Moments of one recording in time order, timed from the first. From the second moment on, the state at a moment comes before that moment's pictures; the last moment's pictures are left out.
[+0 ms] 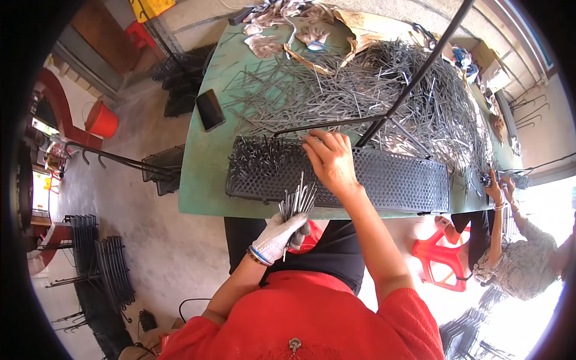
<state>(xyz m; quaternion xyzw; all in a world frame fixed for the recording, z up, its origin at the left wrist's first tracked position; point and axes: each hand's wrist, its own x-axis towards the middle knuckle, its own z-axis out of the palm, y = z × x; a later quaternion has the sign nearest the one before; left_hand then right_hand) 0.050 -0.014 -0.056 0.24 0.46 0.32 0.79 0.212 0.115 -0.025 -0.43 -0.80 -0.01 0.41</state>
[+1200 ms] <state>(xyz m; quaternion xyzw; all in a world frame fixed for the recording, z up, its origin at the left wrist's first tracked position) 0.051 -0.022 -0.054 0.17 0.43 0.32 0.83 0.183 0.113 -0.042 -0.47 -0.70 0.12 0.53</state>
